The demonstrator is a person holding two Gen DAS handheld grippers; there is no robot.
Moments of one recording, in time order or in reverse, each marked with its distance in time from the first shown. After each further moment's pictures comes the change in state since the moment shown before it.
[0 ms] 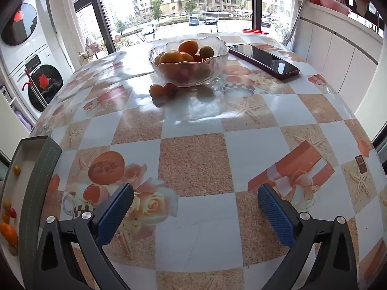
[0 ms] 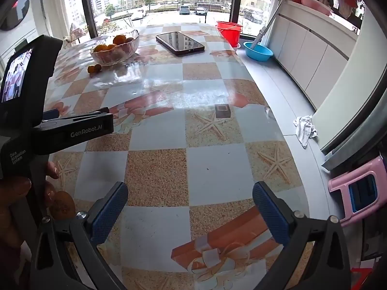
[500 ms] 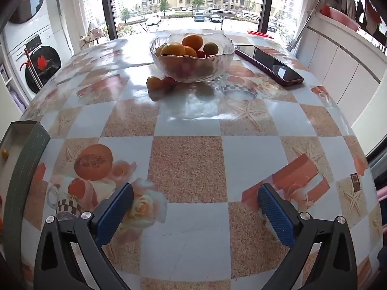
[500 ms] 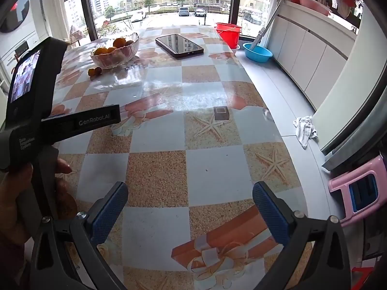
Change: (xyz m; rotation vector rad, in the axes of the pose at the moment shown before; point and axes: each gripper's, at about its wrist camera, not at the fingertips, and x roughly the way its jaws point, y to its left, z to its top) left arm 0.012 0.002 0.008 -0.094 0.029 -0.088; right arm 0.001 0.001 0.000 0.002 -0.008 0.003
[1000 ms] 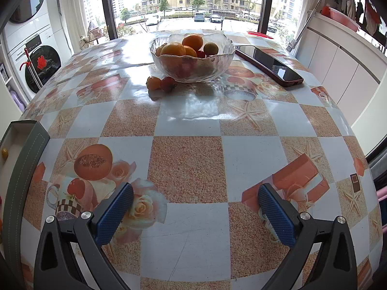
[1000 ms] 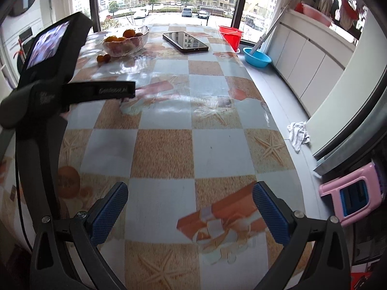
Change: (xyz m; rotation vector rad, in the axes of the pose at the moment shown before) left arm 0.000 0.001 0.001 -0.005 -0.001 -0.004; right arm -0.018 0.020 -0.027 -0.073 -0.016 -0.059
